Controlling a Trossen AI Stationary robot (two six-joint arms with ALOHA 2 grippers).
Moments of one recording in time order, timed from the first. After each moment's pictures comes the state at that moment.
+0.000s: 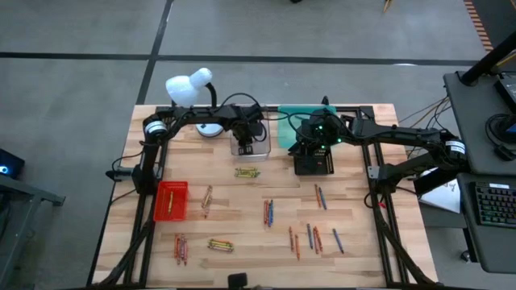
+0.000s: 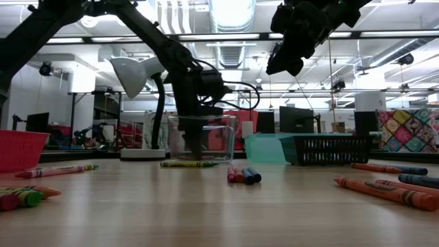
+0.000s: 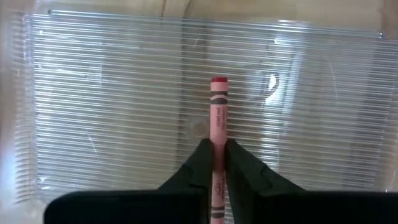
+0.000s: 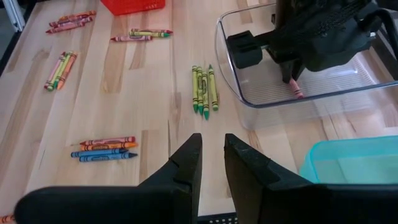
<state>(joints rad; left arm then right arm) 0.50 2.08 1.47 -0.67 0.00 0.35 -0.33 1.29 0.99 -0.40 -0.31 -0.08</state>
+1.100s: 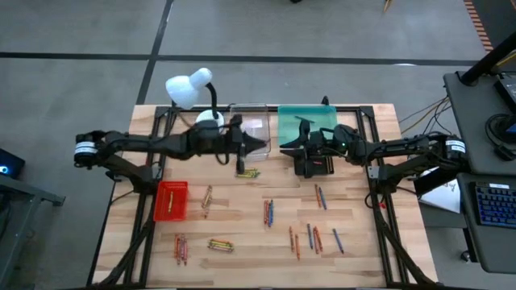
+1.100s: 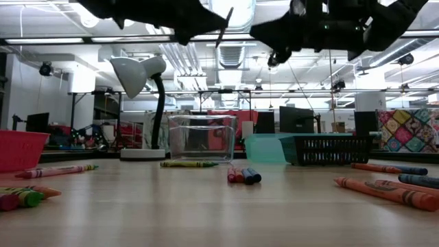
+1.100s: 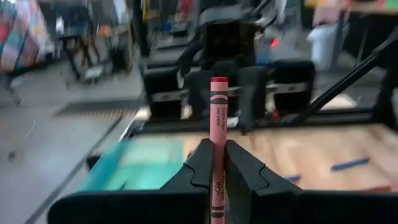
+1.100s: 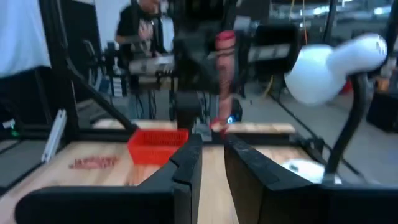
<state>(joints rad) 0.15 1.37 0.89 0.39 0.05 0.13 -0.26 1.29 0.55 0.84 -0.32 -0.01</state>
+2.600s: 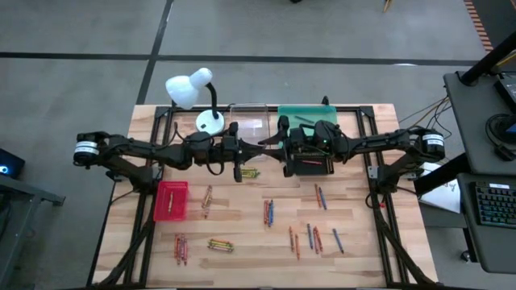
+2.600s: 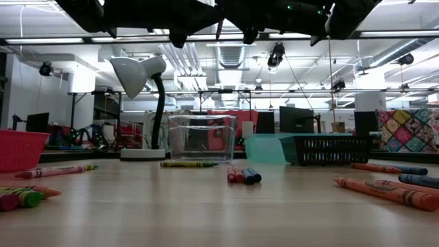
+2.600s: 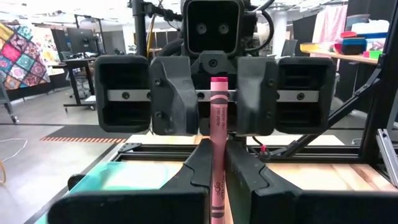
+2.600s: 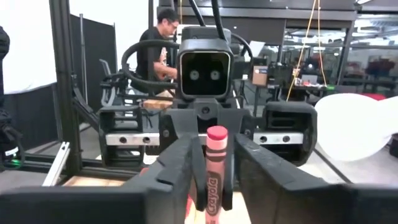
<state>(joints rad) 0.08 1.37 0.75 0.68 -0.02 0.05 -0.19 1.51 0.85 0.84 -0.32 -0.01</state>
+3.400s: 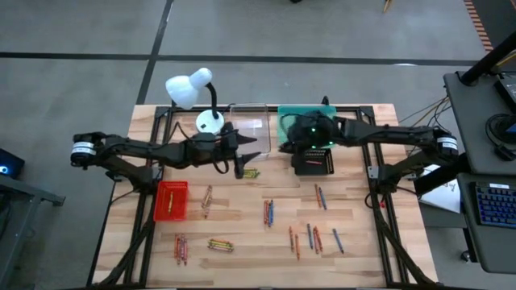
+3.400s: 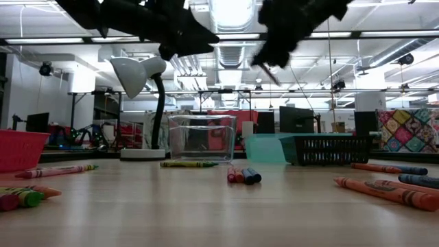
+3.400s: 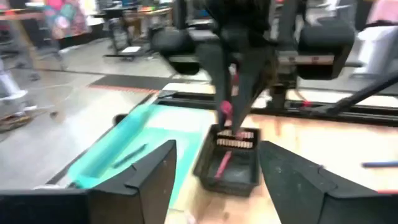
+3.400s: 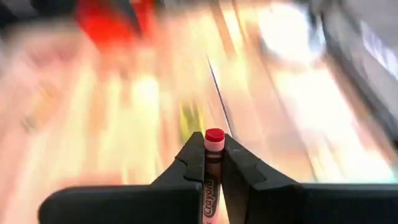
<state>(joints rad) 0.09 1.33 0.75 0.43 -0.20 0.02 -0.26 1.38 1.09 -0.41 -0.16 -0.02</state>
